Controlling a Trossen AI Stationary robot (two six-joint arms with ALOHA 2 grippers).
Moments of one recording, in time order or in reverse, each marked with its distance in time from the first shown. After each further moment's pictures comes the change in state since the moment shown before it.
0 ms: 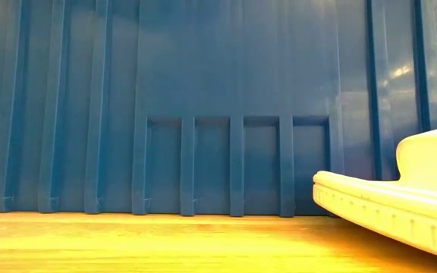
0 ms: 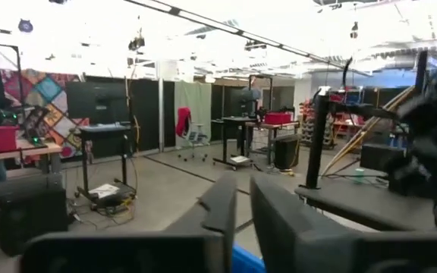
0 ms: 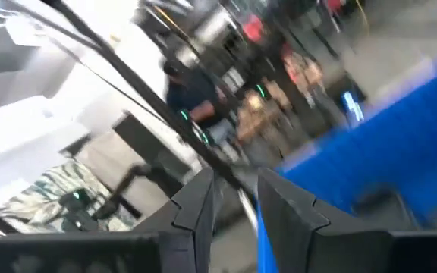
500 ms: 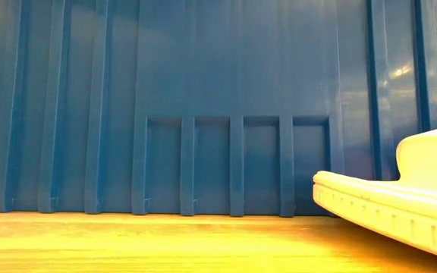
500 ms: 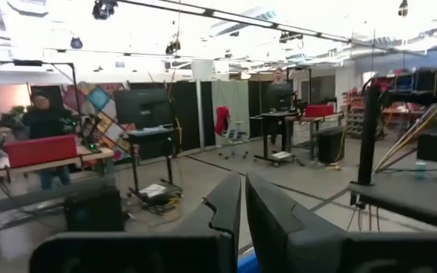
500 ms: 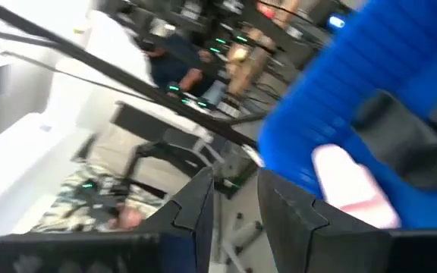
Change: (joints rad) left arm 0.000 -0.066 0.000 -0.002 -0.124 0.160; right arm 0.000 0.004 -0.055 -0.093 -0.062 0.230
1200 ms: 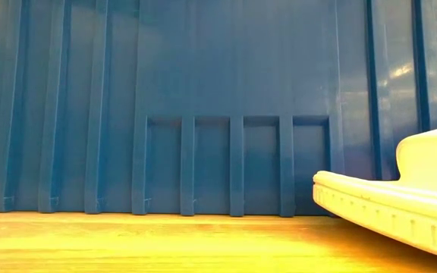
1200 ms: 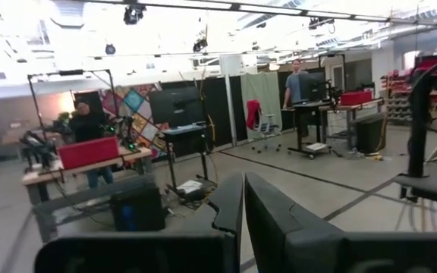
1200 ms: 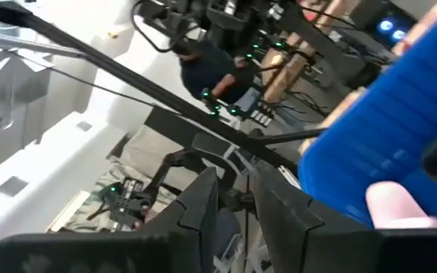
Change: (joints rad) left arm 0.001 -0.077 0.000 -0.001 -0.098 0.159; right arm 0.081 0.233 -0.038 0.404 0.016 0.046
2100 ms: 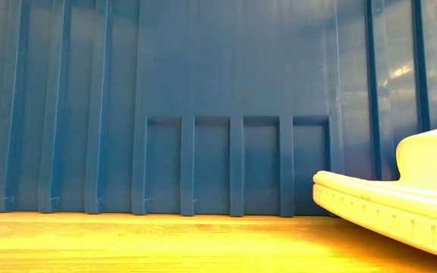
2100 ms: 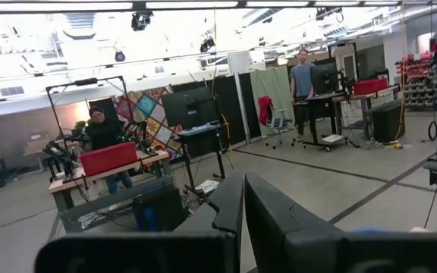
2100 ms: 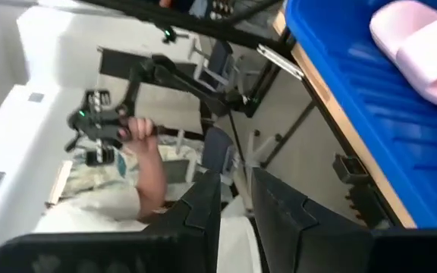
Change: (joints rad) left arm 0.002 -0.153 -0.082 -0.043 -0.020 0.108; right arm 0.756 0.223 0.119 -0.192 0.571 0.346
